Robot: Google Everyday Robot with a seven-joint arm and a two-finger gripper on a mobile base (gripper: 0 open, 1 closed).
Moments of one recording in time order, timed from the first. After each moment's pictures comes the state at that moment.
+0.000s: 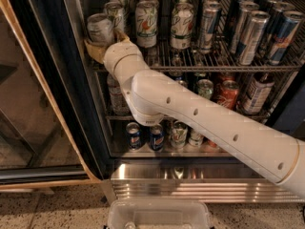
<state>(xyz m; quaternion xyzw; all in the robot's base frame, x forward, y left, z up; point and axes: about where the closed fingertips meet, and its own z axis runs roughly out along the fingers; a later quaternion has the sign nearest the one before) 0.681 0.111 0.956 -0.17 0.64 0.16 0.74</state>
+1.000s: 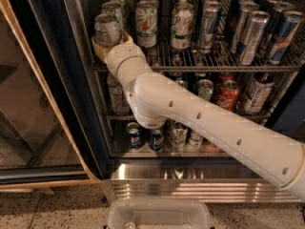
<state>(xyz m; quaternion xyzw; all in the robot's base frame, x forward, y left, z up) 0.675 0.105 0.958 -0.16 0.63 0.16 0.74</state>
